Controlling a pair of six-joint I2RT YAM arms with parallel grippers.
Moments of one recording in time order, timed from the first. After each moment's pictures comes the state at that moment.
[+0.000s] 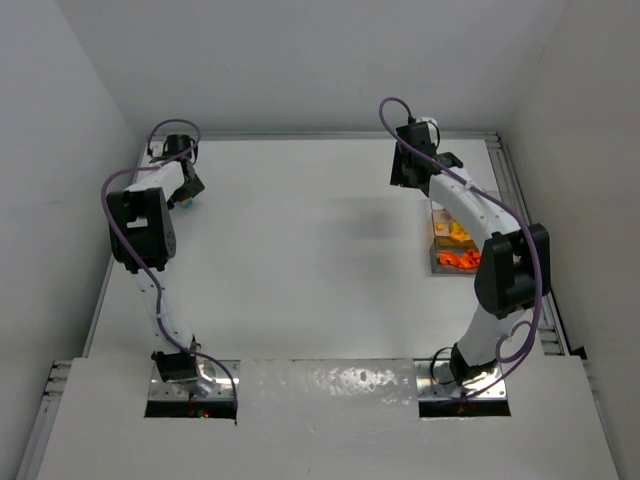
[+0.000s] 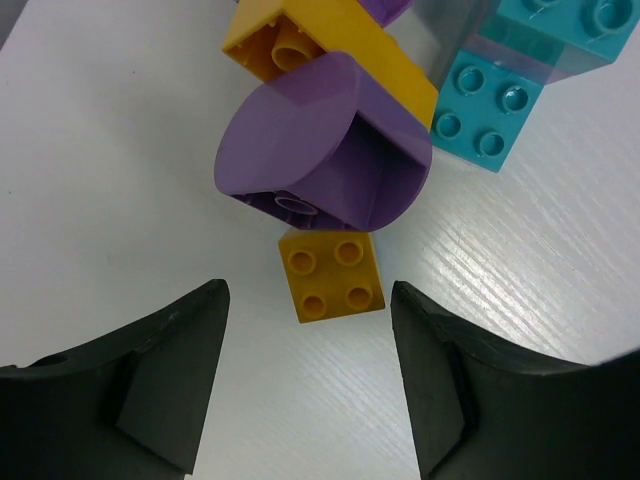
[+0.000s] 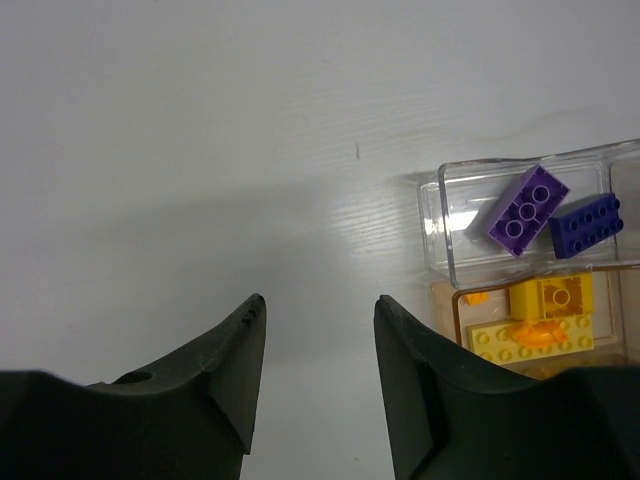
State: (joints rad) left arm 0.14 2.15 1.63 -0.54 -0.44 -0.49; right arm 0.30 1.77 1.46 -0.50 0.37 0.31
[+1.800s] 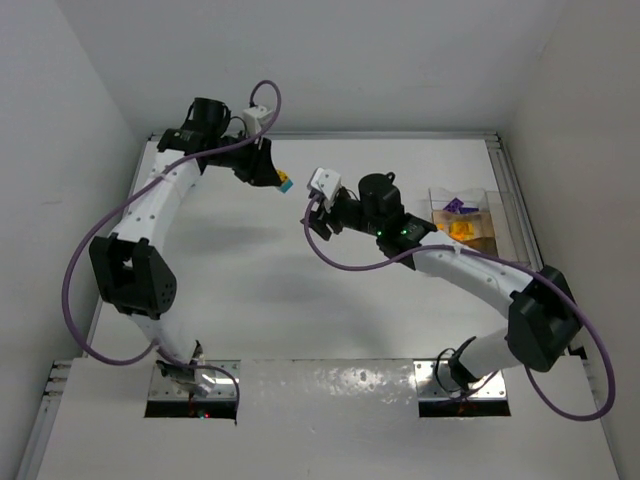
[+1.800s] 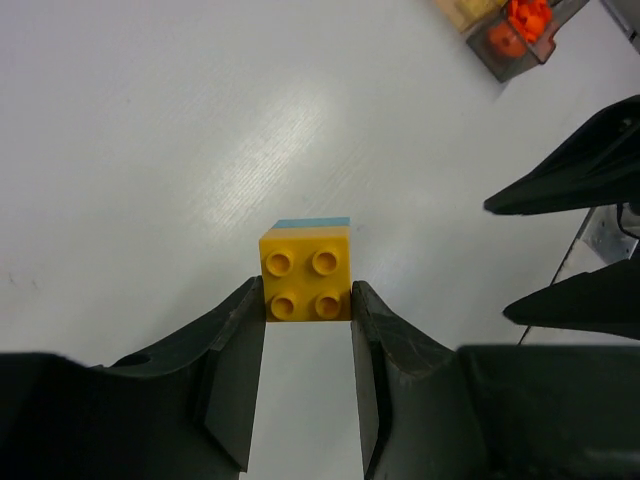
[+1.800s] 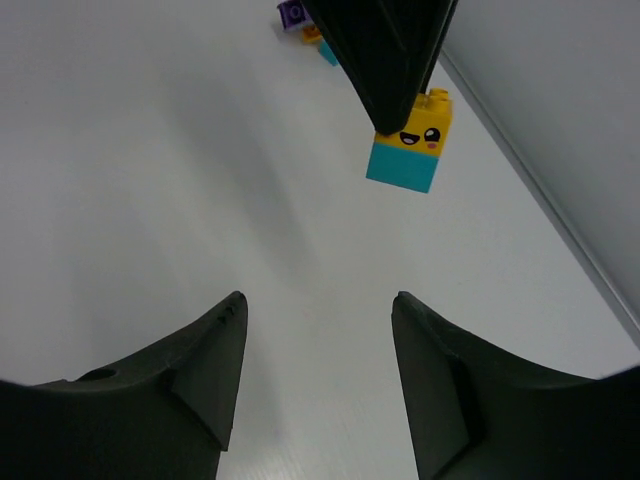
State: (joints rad) left arm -0.17 1.74 1.72 -0.88 0.75 0.28; right arm 0.71 1.45 1.01 0.18 -0.31 -0.36
